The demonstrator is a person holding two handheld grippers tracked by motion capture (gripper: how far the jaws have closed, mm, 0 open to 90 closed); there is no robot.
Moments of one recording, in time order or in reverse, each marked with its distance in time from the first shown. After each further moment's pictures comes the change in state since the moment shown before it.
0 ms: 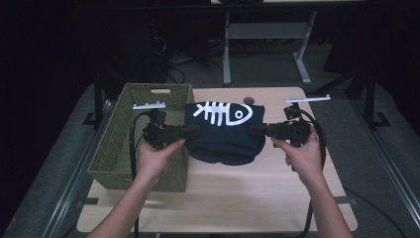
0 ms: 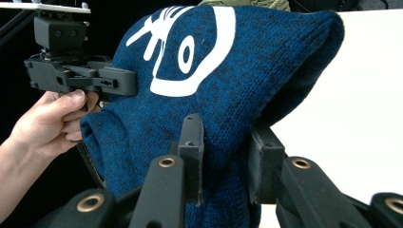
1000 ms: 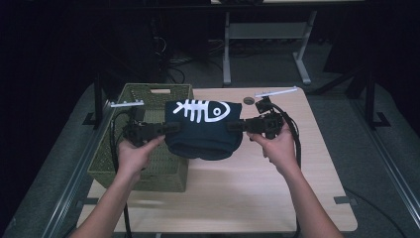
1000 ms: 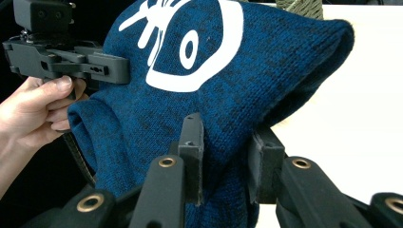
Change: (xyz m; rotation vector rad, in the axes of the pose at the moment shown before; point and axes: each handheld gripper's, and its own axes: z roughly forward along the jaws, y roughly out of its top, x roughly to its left) left arm 0.033 0.003 -0.035 -0.021 0.055 -0.047; right arm 0.014 0.022 0.056 0.075 0.005 -0.042
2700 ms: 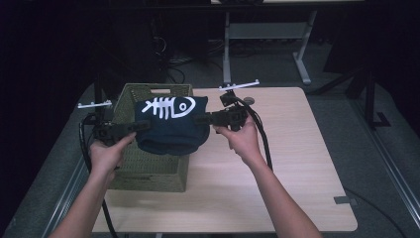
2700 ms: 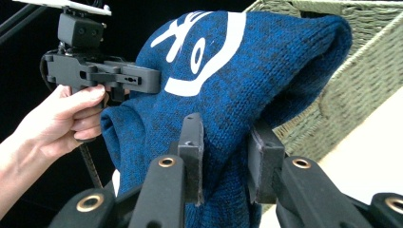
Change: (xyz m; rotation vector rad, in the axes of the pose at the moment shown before) left arm 0.050 -0.001 -0.058 -0.055 0.134 -0.097; right arm 0.030 0.030 0.072 -0.025 0.110 -0.055
